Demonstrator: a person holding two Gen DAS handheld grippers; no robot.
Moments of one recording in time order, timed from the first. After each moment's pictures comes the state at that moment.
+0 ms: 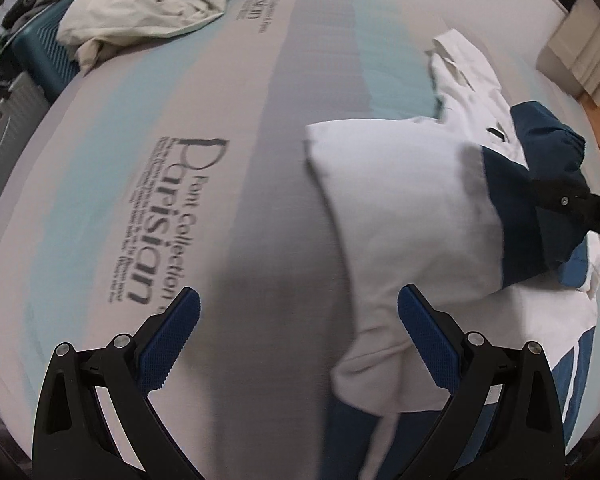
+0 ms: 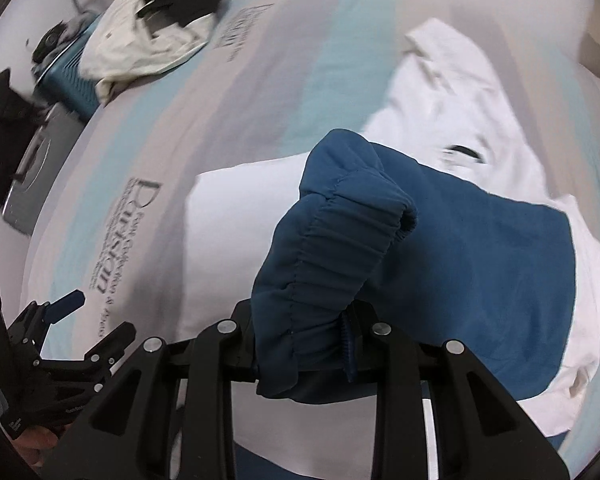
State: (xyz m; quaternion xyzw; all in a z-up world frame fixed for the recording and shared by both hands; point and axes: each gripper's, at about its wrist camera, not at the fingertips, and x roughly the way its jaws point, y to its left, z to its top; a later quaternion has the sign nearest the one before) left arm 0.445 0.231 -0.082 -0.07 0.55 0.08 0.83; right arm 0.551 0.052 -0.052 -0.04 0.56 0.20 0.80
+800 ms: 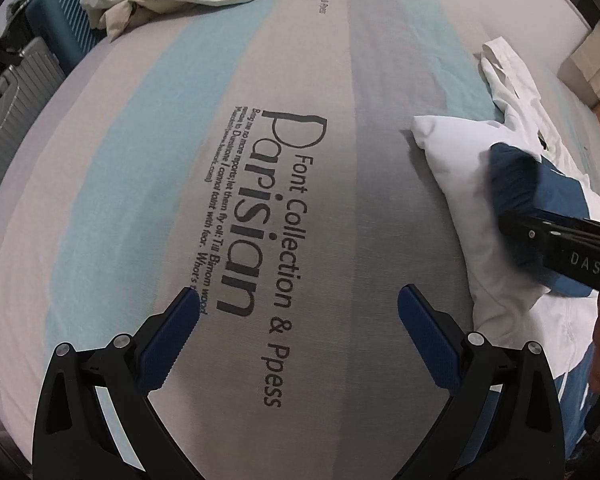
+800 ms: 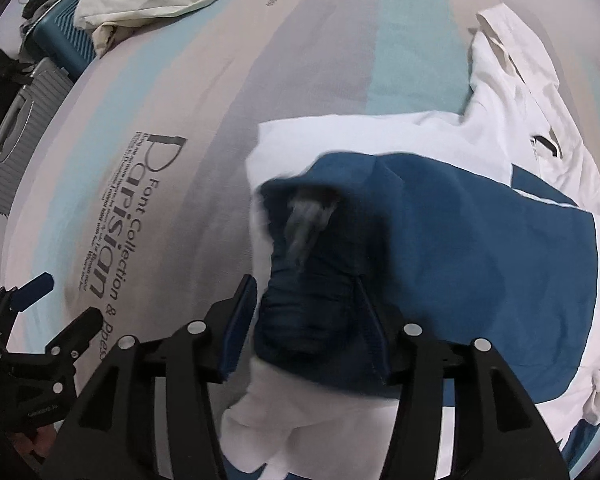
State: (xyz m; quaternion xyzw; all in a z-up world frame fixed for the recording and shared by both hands) left arm 0.430 0.332 -0.108 -0.09 0.57 0.09 0.81; right arm 0.532 0.166 -0.109 -0.08 0.59 0.18 0.78
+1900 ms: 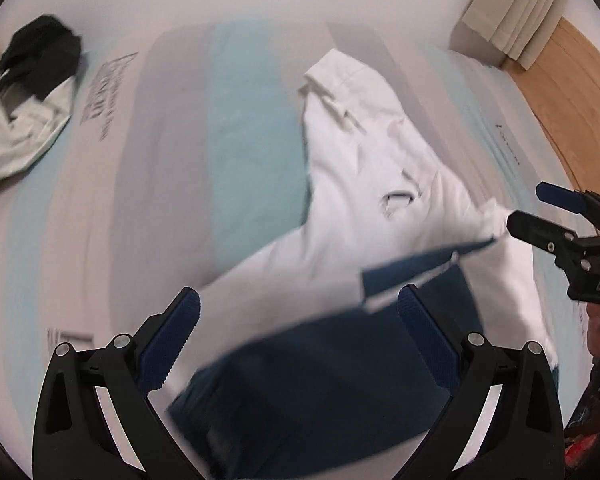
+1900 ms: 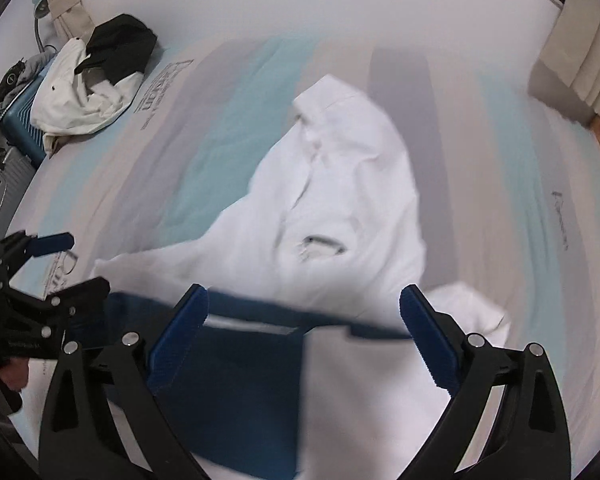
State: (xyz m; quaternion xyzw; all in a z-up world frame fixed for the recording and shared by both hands) left arm 0.643 0.107 -0.044 -0.02 0.53 -0.08 0.84; right arm 0.673 -0.084 -0.008 -0.07 0.50 0.13 0.85
